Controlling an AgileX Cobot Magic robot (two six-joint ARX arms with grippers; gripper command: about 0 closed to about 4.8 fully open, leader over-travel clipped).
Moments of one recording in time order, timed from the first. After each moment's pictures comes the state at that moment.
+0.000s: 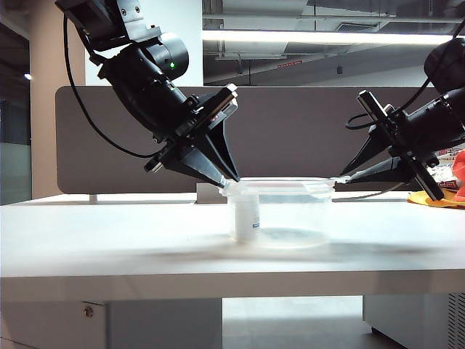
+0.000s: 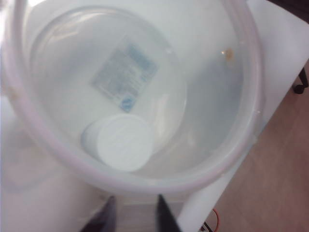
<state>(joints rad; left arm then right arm) -0.46 1.93 1.50 -0.57 0.56 -0.06 0.05 1.78 1.03 0.09 -0.73 0.68</state>
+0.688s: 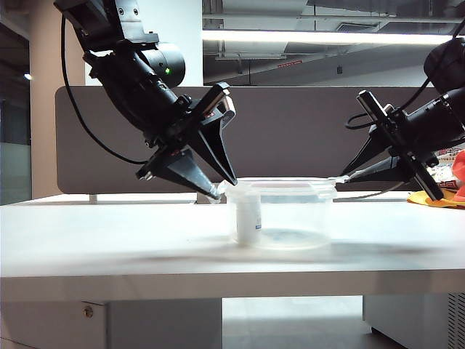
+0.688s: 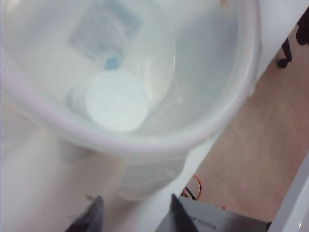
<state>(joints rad) -0.45 1.93 1.50 -0.71 0.63 -0.01 0.05 1.78 1.03 0.10 -0.73 0.68</state>
